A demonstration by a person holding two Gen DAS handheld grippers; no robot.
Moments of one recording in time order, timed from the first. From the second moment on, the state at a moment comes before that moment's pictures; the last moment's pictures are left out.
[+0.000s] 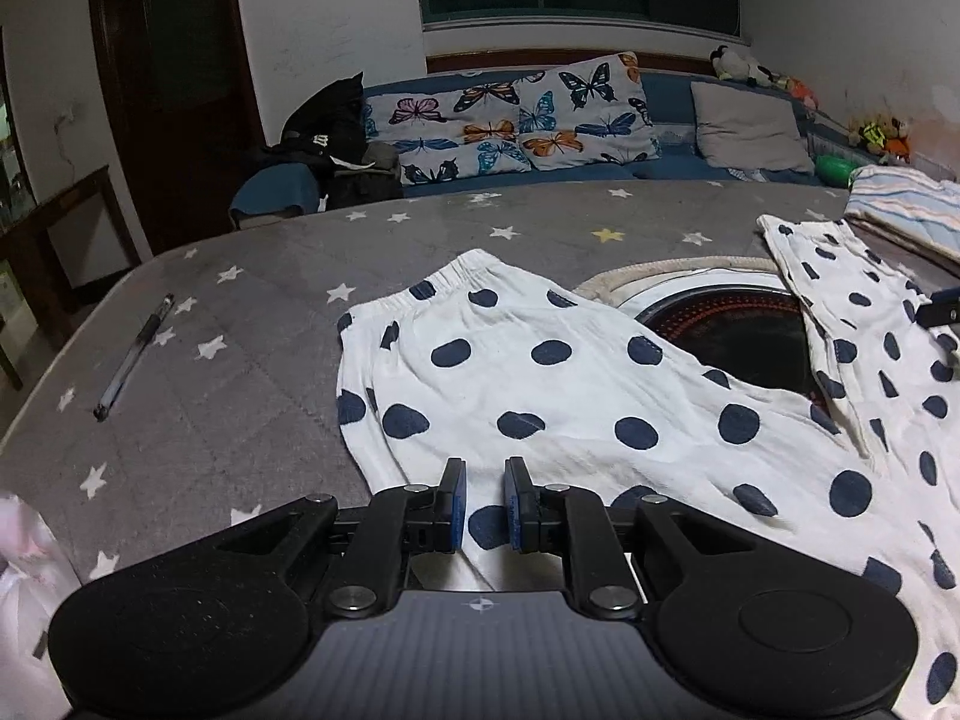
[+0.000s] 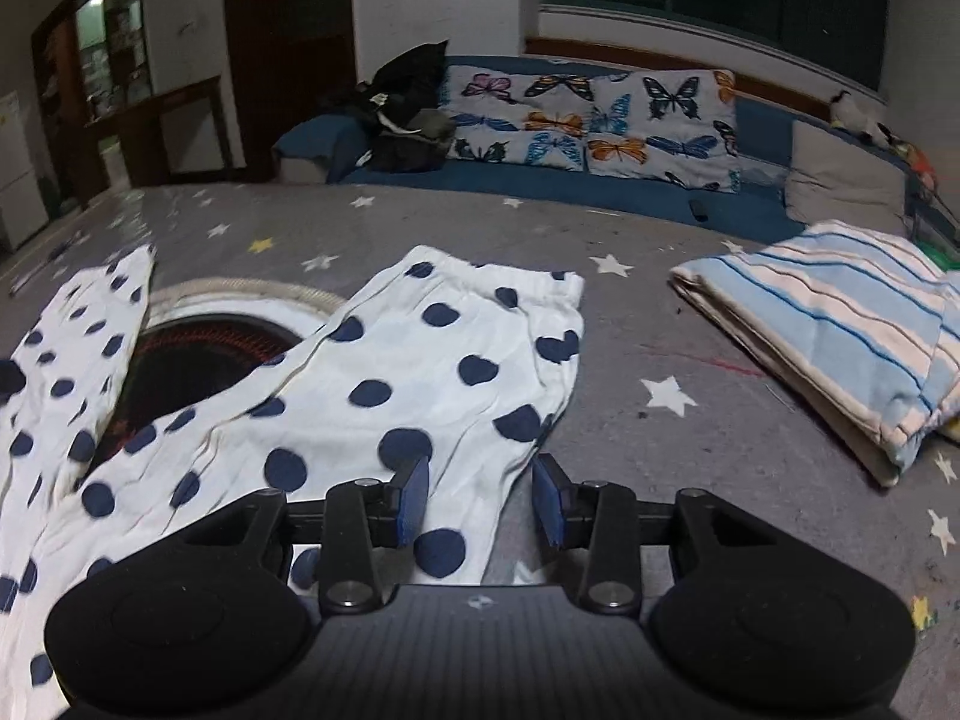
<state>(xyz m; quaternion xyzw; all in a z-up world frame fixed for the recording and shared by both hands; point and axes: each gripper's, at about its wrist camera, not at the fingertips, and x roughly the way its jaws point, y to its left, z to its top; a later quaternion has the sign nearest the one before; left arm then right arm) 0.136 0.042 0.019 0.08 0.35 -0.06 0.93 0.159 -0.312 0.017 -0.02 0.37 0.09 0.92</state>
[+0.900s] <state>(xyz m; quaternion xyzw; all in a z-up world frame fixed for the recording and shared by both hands) 0.151 0.047 0.014 0.12 0.33 0.00 0.94 0.159 -0.328 0.018 -0.03 0.36 0.03 0.93</state>
